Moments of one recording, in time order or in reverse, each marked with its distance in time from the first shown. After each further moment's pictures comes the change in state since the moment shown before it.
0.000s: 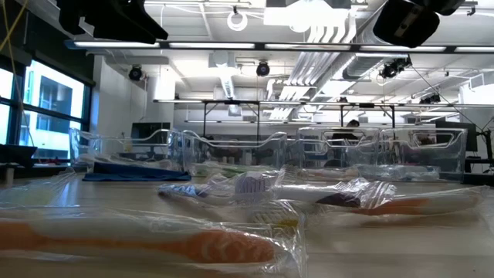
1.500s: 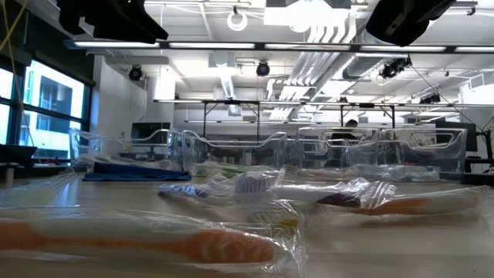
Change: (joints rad) left arm 0.000 0.000 0.000 0.001 0.001 0.000; right arm 0.000 0.000 0.000 0.003 0.111 -0.043
